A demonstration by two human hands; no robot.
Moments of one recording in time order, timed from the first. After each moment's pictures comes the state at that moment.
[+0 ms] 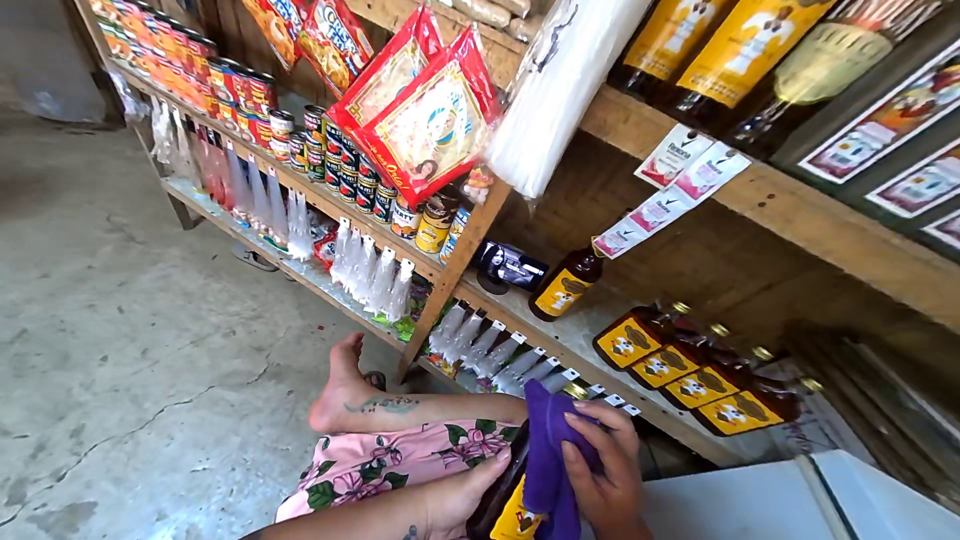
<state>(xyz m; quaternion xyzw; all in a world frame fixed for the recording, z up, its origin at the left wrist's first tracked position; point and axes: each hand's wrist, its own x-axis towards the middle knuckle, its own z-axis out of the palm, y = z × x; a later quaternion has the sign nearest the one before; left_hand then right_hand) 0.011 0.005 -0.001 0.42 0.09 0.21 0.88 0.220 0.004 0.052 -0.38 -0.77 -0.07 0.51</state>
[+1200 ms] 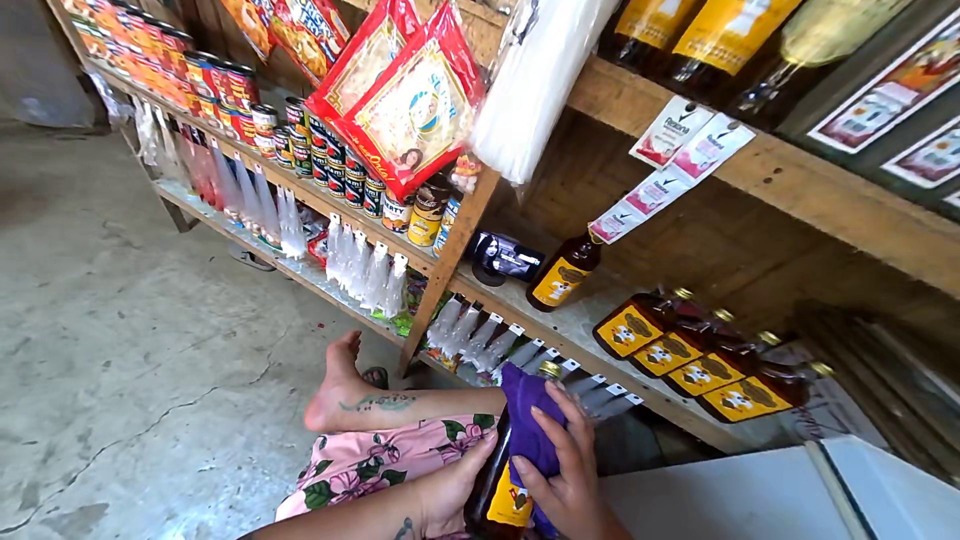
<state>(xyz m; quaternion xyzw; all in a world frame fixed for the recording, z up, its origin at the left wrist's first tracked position) 0.017 0.012 -0.005 0.36 0.11 0.22 0.90 0.208 0.000 0.024 -0.43 -0.79 -0.07 0.44</state>
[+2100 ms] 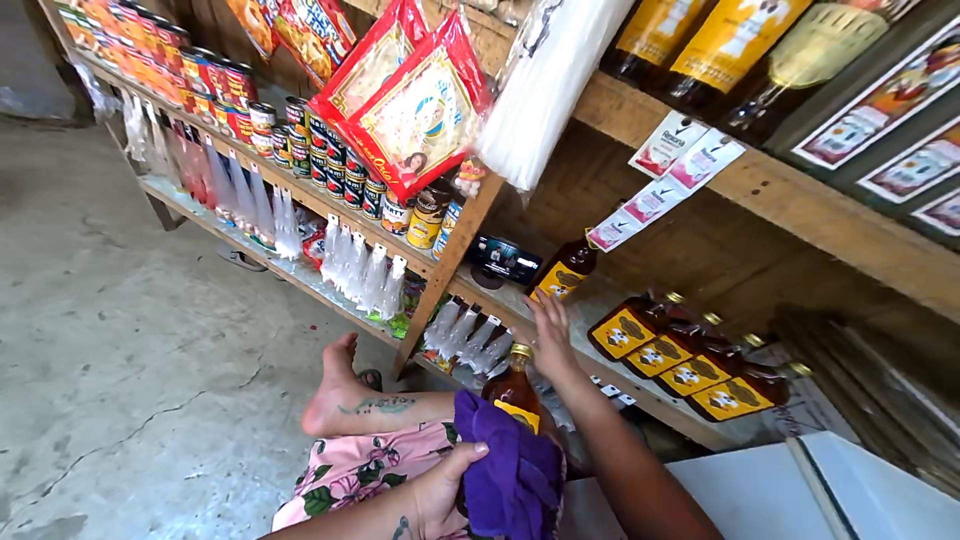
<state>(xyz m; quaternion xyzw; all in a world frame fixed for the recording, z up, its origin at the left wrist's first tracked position) -0.002 0.007 0.001 0.24 0.14 0.28 0.92 0.234 0.153 0.057 -0.61 -0.75 -0.03 0.24</state>
